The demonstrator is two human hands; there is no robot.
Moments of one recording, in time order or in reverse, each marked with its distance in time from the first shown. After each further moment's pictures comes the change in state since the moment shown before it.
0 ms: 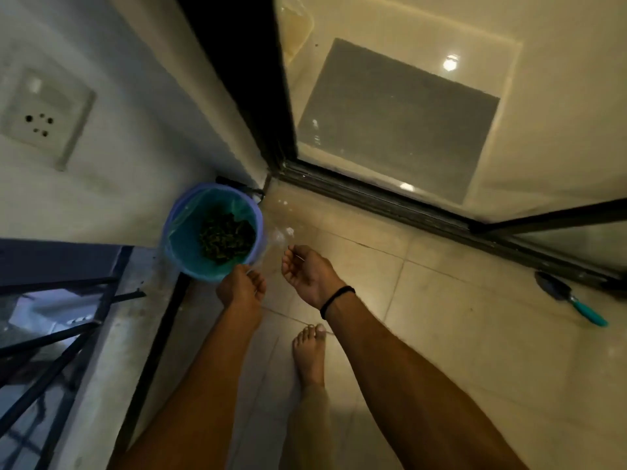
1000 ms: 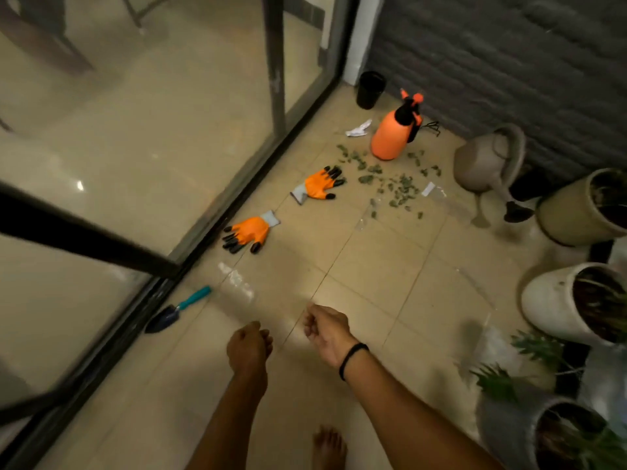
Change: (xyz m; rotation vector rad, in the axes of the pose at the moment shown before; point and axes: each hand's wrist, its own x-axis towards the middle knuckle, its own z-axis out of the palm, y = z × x) left_hand -0.535 -0.756 0.247 1.318 -0.702 0.470; right_hand -0.393 -0.089 -0.891 1.001 0.529 -0.479
